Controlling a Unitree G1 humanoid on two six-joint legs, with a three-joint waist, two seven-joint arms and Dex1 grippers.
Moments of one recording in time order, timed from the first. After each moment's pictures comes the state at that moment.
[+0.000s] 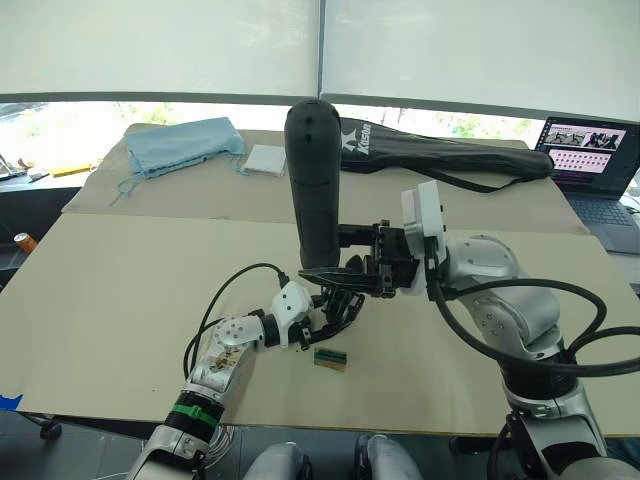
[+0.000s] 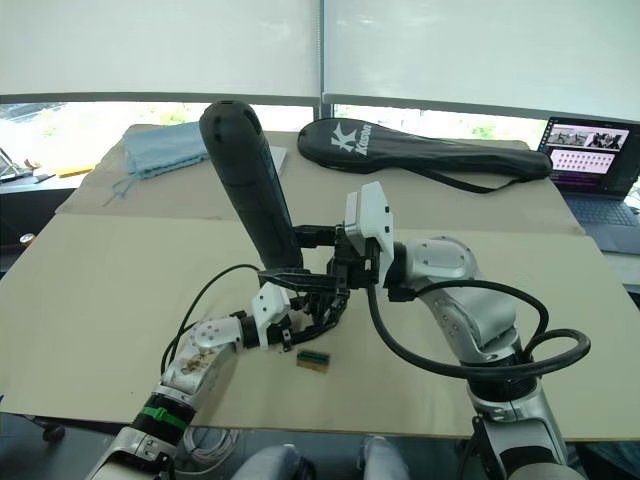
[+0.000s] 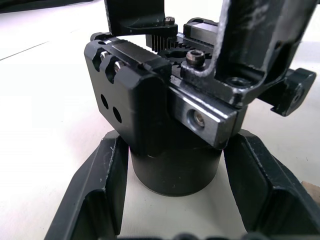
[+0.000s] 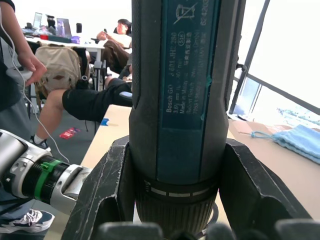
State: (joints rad) left arm -0.32 0.28 -0.25 0.23 -0.14 -0.02 -0.90; right arm -0.61 -0.46 0.14 -0.36 0.61 0.45 0.96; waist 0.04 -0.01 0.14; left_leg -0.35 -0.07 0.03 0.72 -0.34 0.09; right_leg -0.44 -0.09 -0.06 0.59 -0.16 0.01
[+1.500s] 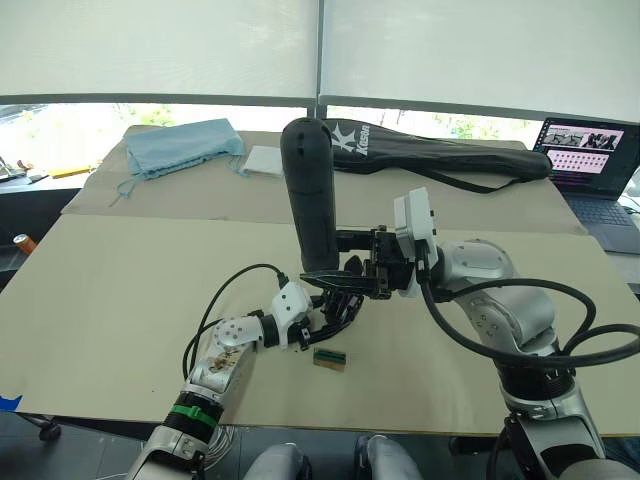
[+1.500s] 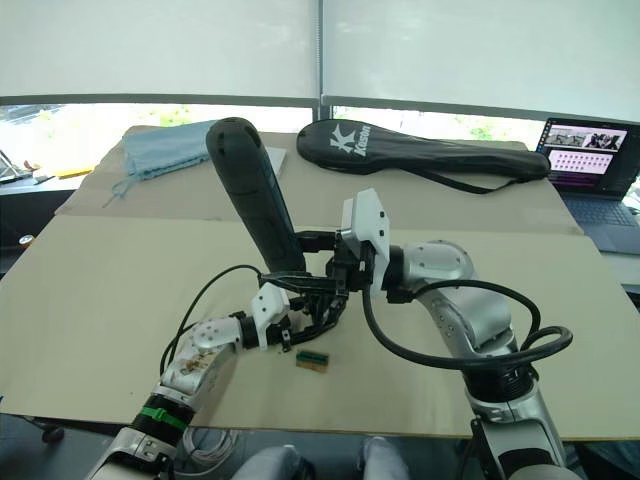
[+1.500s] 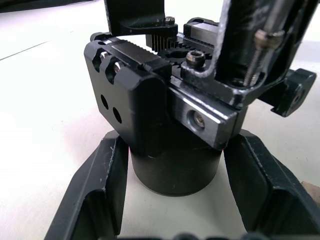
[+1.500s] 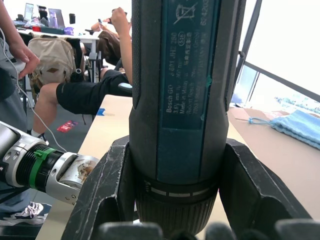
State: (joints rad) left arm -0.32 0.28 -0.25 0.23 -0.14 -0.02 -0.90; right arm -0.60 -0.45 0.15 -0.35 0.57 0.46 0.98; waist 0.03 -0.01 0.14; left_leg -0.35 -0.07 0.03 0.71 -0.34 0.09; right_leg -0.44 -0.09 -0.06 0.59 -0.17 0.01
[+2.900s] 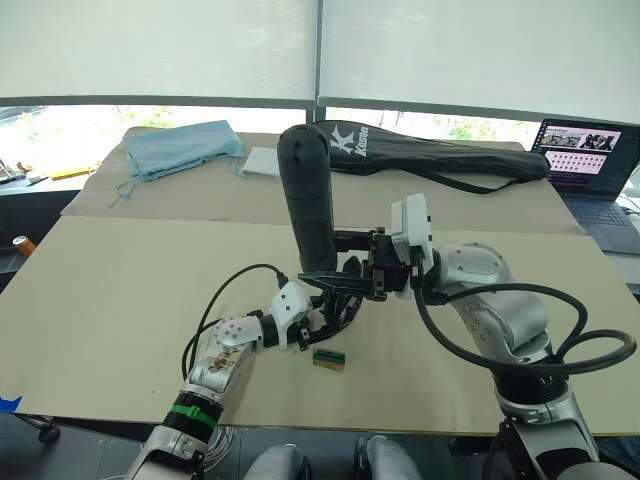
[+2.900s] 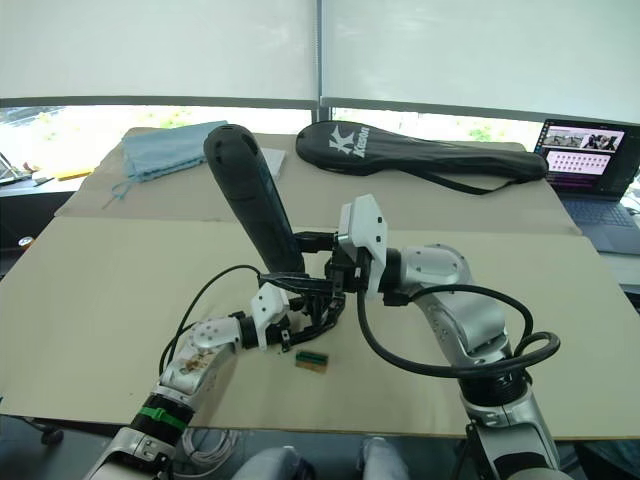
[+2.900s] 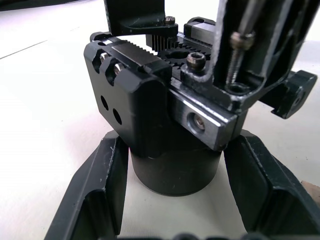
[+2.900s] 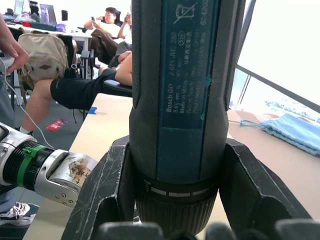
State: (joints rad) left arm -0.31 0.28 -0.25 0.23 -0.14 -0.01 -0.90; right arm -0.58 -0.42 0.15 -0.35 0.53 0.42 0.97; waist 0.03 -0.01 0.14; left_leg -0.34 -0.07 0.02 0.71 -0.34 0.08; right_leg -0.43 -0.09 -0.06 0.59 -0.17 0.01
